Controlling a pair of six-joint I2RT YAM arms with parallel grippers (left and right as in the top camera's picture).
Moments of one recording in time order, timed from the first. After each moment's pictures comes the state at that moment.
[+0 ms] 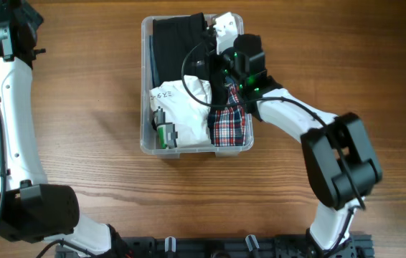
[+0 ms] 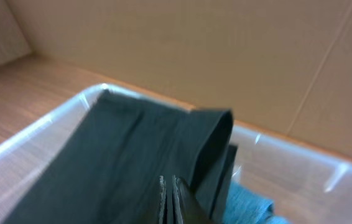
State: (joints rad) left arm 0.21 1.75 1.90 -0.88 -0.53 -0.47; right arm 0.44 2.01 1.21 0.54 -0.15 0.01
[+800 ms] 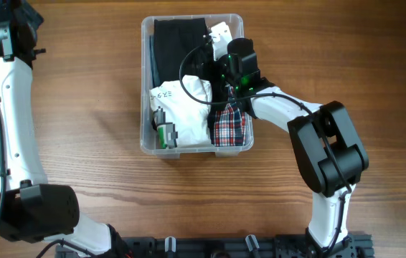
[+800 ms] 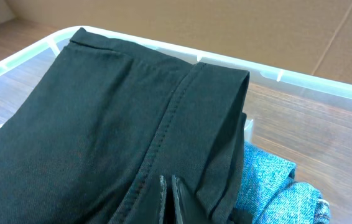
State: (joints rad) left arm 0.21 1.75 1.90 -0.88 -0.53 -0.47; right arm 0.44 2.10 1.25 0.47 -0.15 0.01
